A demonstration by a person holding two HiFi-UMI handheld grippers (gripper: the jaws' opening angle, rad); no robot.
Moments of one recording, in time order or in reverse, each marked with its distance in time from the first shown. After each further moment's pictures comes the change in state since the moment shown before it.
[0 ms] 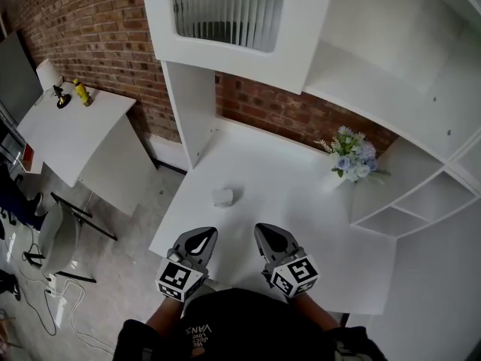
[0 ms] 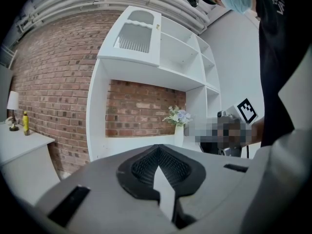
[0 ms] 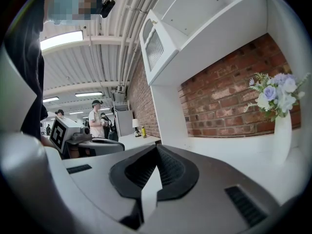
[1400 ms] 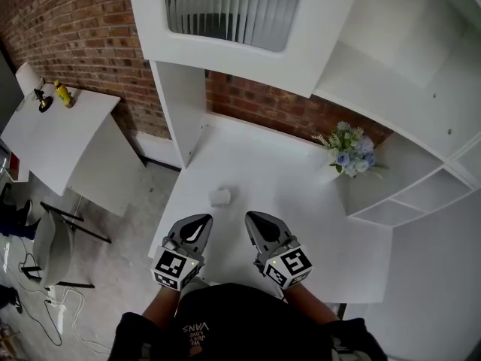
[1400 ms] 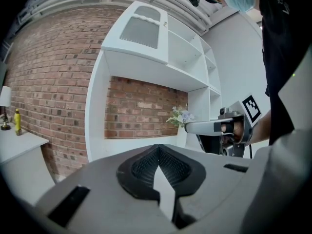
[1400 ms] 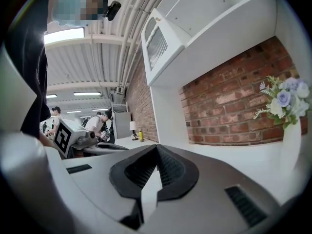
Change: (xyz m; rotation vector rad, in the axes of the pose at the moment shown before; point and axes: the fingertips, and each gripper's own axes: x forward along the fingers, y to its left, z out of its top) left arm 0.025 0.050 0.007 -0.004 0.003 -0.064; right arm 0.050 0.004 0.023 -0.021 -0.035 -0.036
